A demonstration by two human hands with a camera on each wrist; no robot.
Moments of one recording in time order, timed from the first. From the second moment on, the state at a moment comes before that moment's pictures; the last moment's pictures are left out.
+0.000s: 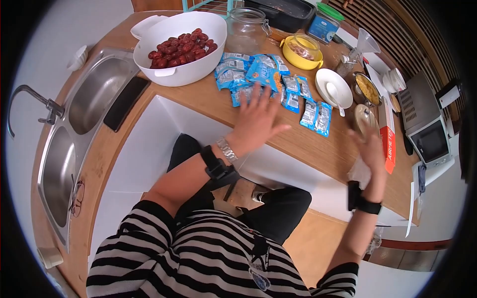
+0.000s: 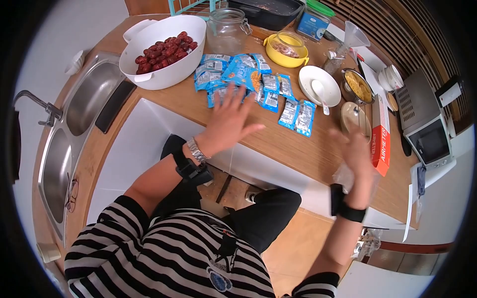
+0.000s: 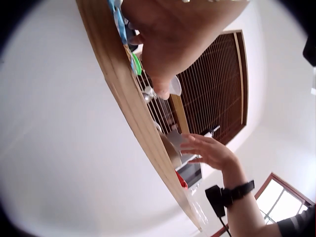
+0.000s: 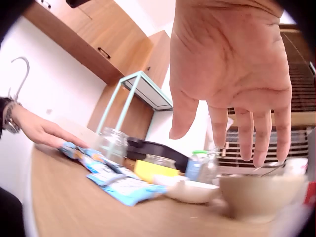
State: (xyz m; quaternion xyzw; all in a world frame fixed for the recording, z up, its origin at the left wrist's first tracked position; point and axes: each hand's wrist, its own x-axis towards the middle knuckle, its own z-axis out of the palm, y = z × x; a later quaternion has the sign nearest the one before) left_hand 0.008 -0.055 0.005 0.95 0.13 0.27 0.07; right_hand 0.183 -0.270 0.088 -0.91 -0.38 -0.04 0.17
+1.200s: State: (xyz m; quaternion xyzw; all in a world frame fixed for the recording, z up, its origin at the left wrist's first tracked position) left_hand 0.026 0.054 0.010 0.94 0.21 0.12 0.22; right_hand 0.120 -0.170 0.001 -0.89 -0.36 -0.19 0.22
